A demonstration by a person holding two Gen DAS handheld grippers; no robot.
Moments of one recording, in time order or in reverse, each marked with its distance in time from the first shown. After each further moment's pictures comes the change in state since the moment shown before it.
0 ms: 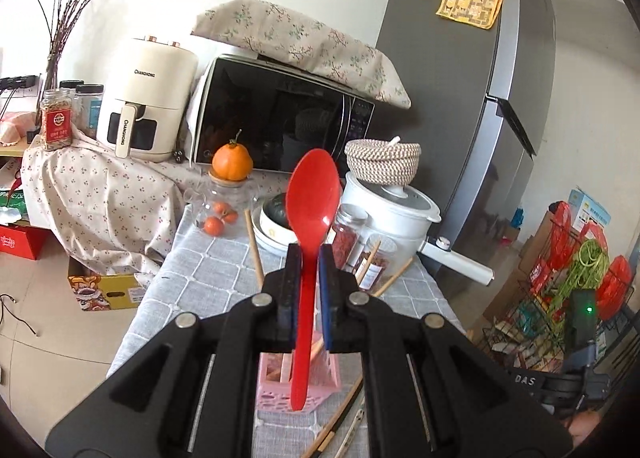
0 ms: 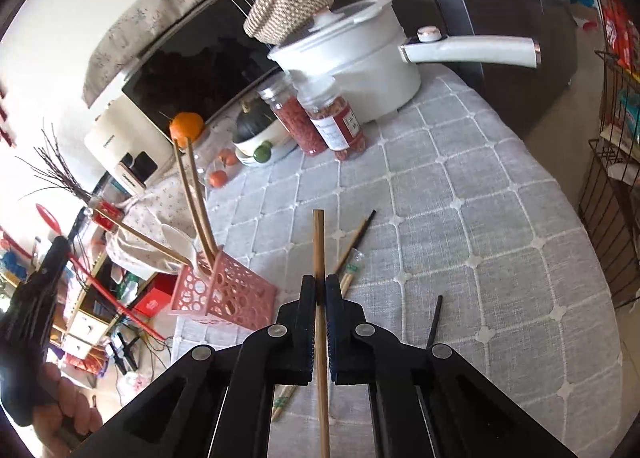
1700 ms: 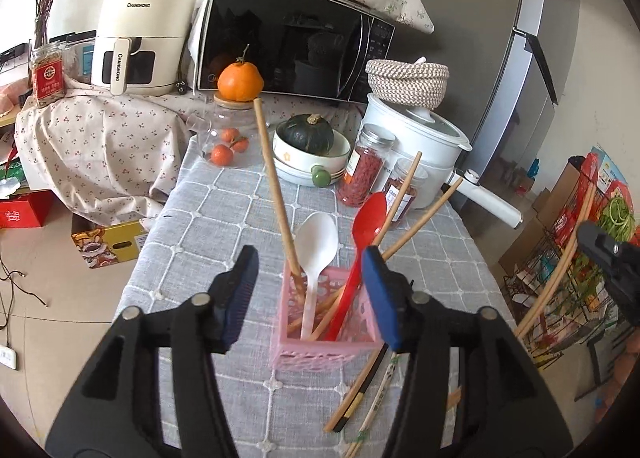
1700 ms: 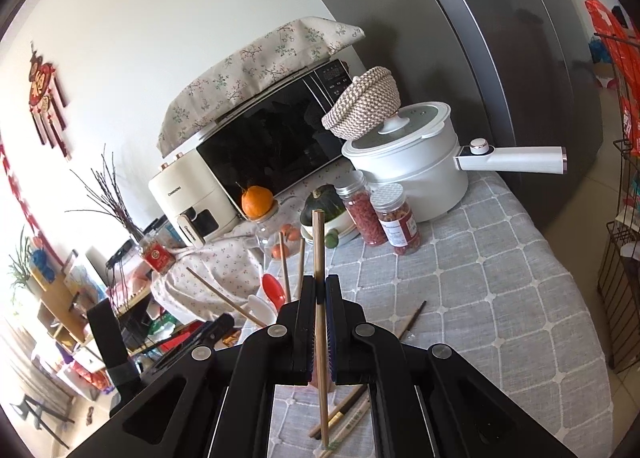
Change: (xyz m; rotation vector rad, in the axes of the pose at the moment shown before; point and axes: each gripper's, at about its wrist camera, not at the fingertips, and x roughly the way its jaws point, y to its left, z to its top) left arm 0.034 0.014 -0.029 0.033 0.276 0.058; right arm -0.071 0.047 0.022 -0.094 -0.267 0.135
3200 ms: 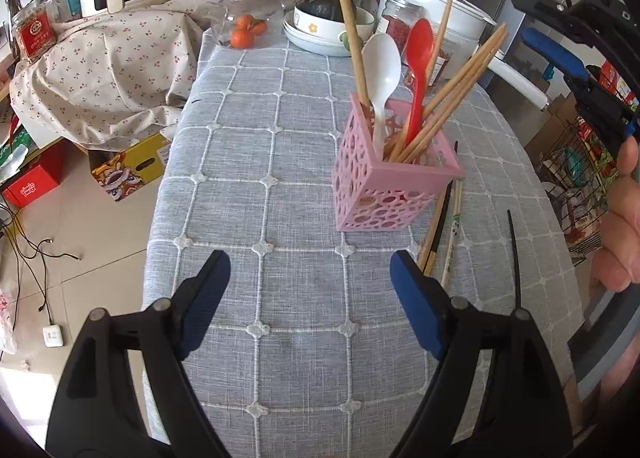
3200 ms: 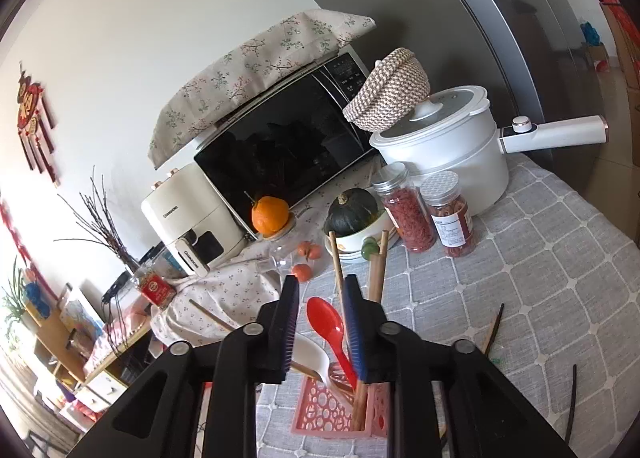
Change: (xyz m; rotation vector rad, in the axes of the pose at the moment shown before) left arm 0.011 0.038 -0.049 0.107 0.387 0.044; right arm 0.091 0.054 -0.024 0.072 -0.088 -0.003
